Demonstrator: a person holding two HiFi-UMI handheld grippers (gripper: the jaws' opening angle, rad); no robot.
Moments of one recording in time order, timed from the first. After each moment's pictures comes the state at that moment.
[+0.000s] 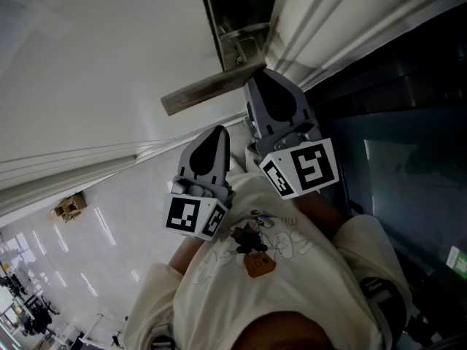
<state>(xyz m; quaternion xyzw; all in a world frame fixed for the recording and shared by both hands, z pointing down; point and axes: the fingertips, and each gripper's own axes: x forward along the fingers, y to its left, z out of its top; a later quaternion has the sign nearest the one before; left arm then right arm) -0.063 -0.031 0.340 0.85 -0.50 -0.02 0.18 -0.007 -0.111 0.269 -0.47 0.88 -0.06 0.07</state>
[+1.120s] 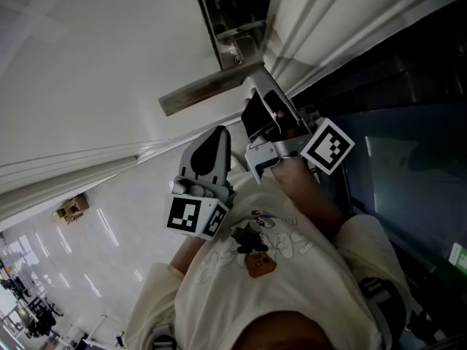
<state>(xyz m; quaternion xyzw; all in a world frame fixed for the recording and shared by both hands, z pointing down) -0.060 -0.029 0.342 0.85 -0.50 -0.02 0.18 0.009 -0.122 0.285 -0.29 0.75 -0.46 0.36</state>
